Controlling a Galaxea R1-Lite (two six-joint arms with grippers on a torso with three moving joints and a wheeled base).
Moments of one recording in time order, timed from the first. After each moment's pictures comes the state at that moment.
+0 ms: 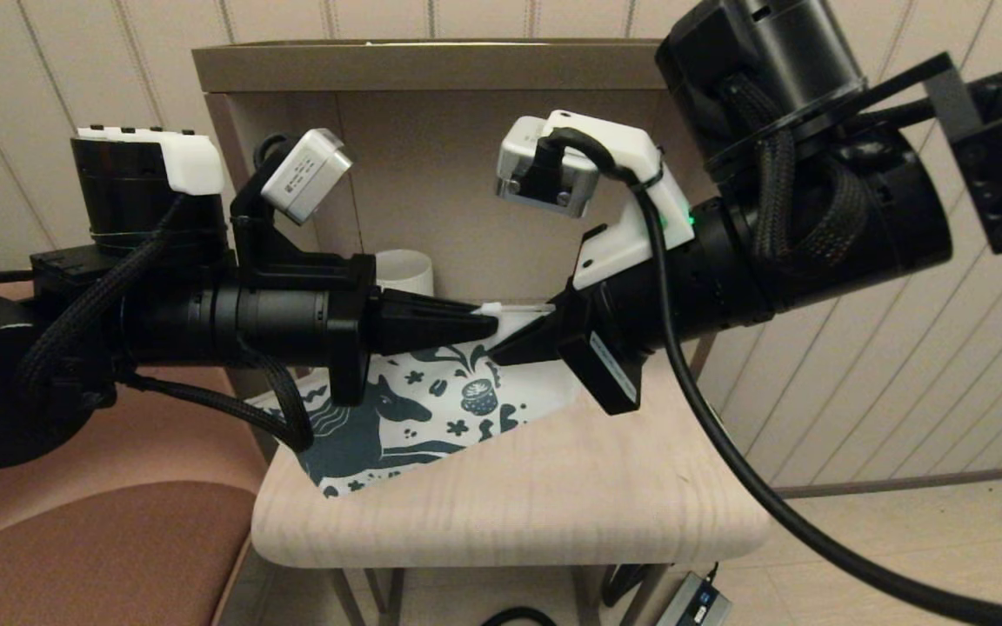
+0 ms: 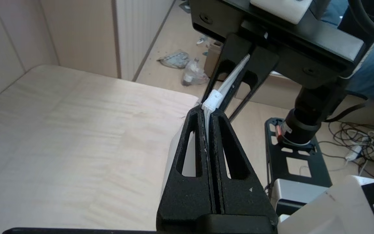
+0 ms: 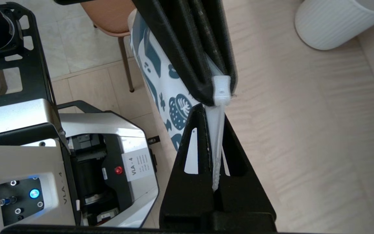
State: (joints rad) left arm -0.51 1.64 -1.05 -0.47 -0.94 0.04; right arm 0.79 1.76 -1.82 0.61 0.29 -0.41
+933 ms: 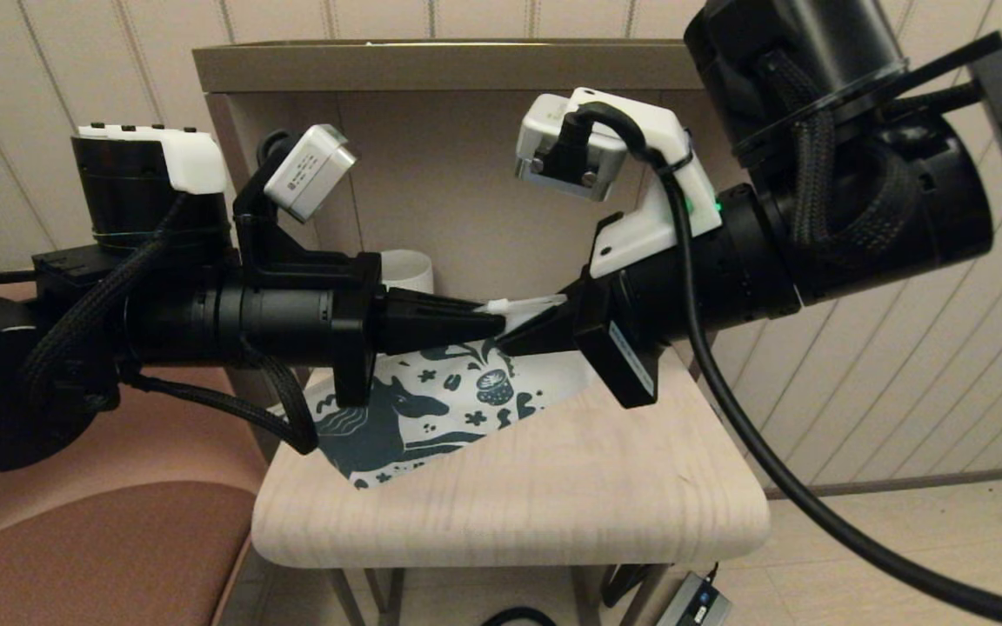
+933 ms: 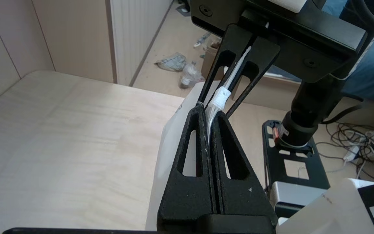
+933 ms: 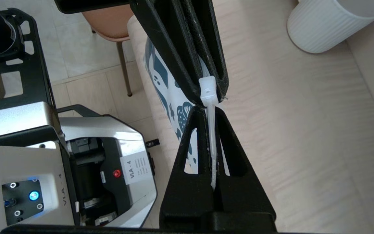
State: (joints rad) left arm -0.51 1.64 -1.05 -0.49 -0.94 0.03; right arm 0.78 1.73 -1.80 0.60 0.29 -0.41
